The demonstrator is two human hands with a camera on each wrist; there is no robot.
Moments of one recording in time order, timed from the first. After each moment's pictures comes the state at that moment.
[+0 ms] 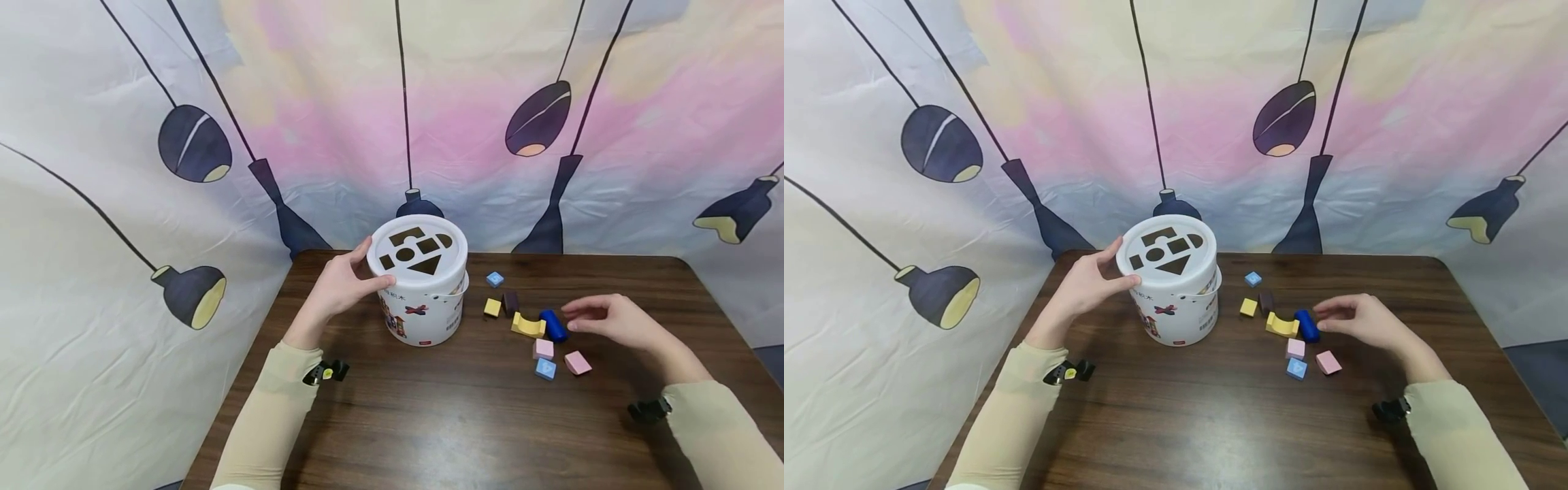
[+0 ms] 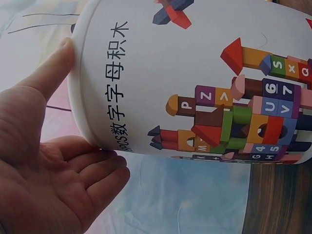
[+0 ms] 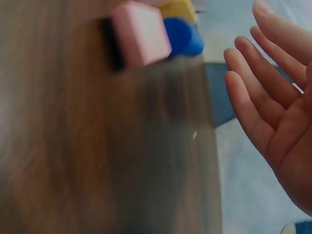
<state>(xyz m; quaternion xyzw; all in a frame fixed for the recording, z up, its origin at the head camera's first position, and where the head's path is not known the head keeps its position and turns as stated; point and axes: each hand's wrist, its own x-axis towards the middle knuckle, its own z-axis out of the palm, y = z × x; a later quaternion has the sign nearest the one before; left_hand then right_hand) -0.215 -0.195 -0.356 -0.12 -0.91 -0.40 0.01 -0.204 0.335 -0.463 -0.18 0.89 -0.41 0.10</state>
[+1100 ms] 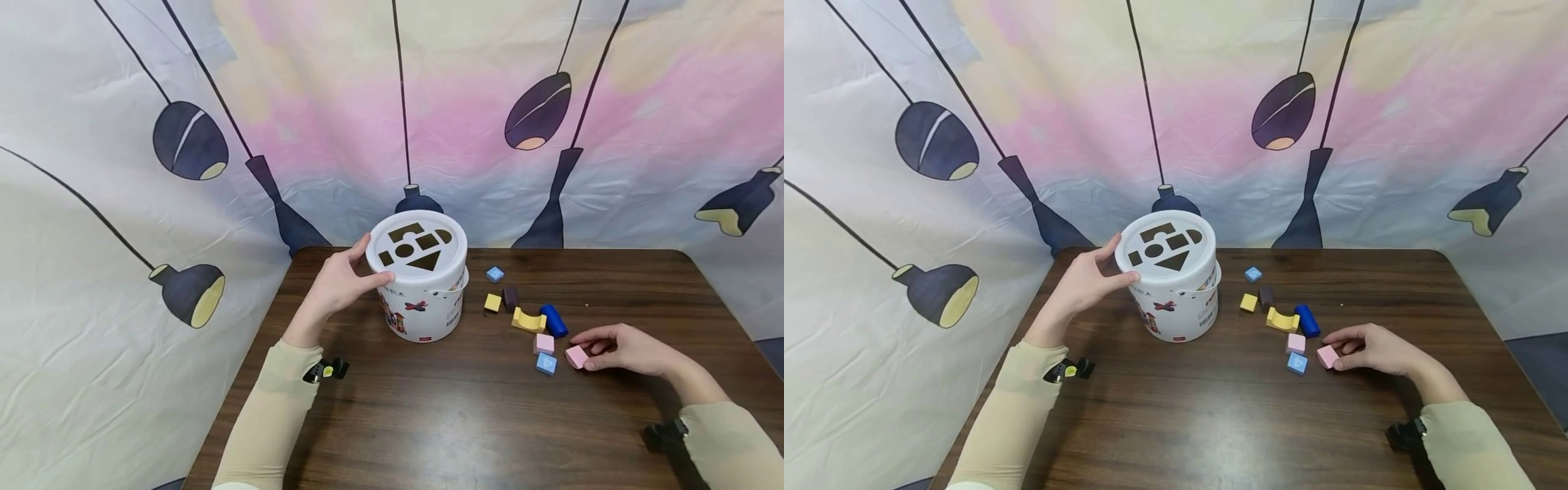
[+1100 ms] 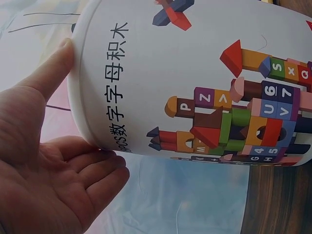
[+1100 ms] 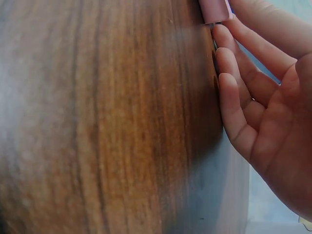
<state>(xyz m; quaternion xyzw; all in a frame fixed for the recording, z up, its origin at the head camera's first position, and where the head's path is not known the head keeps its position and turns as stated) -0.216 -0.195 -0.356 -0.12 -0.91 -0.41 0.01 -0.176 0.359 -0.500 -0.18 0.88 -0.39 0.21</state>
